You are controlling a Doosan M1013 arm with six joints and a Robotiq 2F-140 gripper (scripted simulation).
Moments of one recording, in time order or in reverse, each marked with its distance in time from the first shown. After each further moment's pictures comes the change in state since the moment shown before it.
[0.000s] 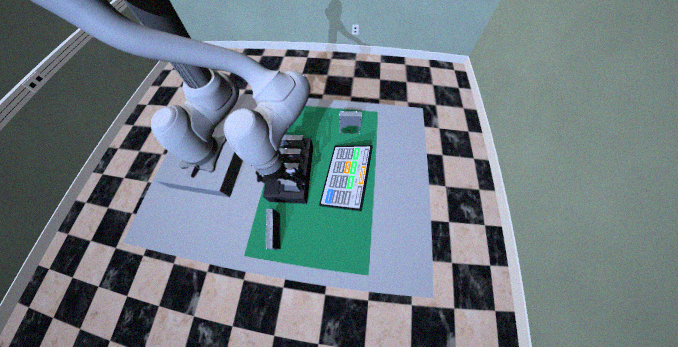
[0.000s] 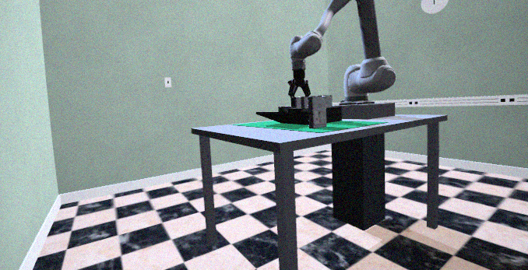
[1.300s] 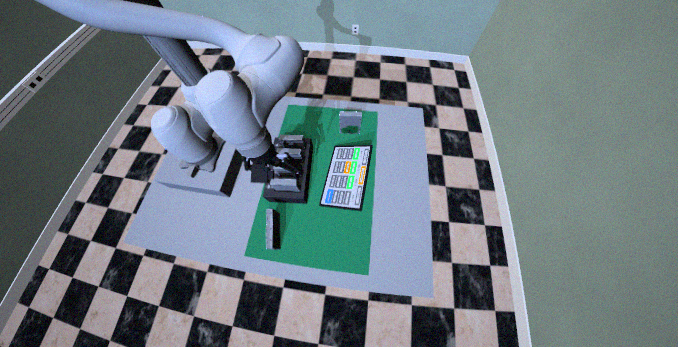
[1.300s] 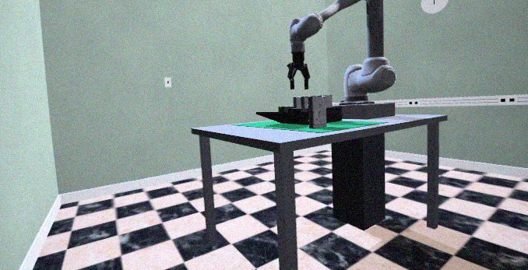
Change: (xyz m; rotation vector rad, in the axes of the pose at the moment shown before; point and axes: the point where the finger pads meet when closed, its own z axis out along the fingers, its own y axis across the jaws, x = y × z) arm 0.000 0.000 -0.109 0.000 0.000 0.000
